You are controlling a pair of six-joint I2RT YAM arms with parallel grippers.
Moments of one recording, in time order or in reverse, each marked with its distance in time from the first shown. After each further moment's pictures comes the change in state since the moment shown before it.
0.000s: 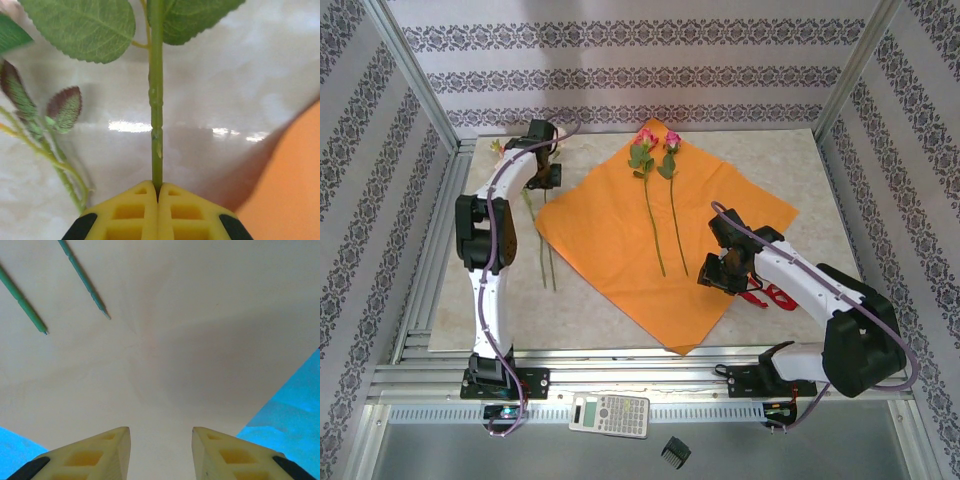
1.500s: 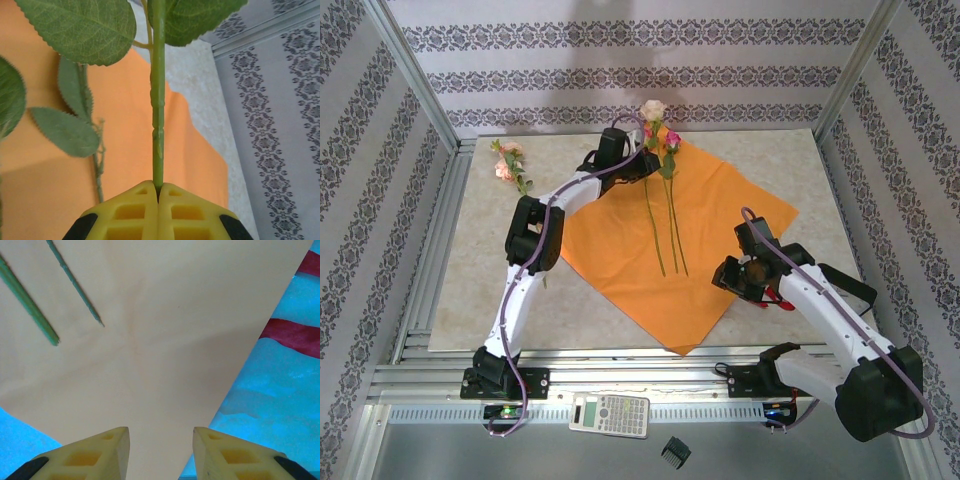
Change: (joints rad) left arm -0.295 0.254 0.080 0.869 0.723 -0.682; right arm -0.099 -0.241 -0.090 -0.023 -0.012 0.001
